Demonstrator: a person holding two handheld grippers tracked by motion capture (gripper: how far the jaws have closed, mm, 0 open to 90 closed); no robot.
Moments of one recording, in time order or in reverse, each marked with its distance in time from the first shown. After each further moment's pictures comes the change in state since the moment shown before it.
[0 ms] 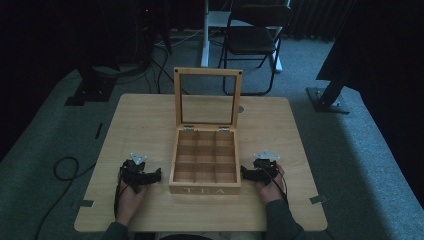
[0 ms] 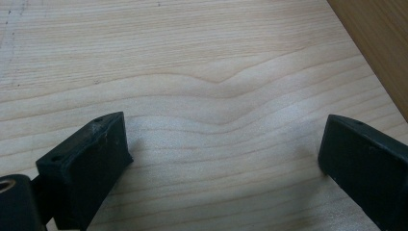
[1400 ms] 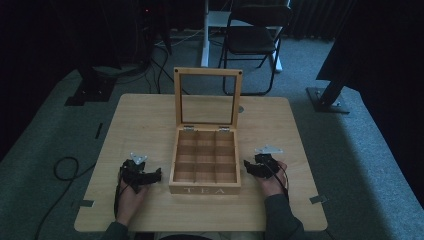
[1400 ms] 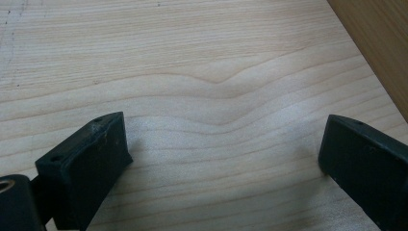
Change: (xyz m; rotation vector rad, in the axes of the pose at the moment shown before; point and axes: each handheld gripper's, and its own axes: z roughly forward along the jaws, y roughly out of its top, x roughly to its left) left arm 0.000 0.000 0.000 0.001 -0.001 0.001; right arm -0.001 0.022 -0.018 0.001 0.048 -0.018
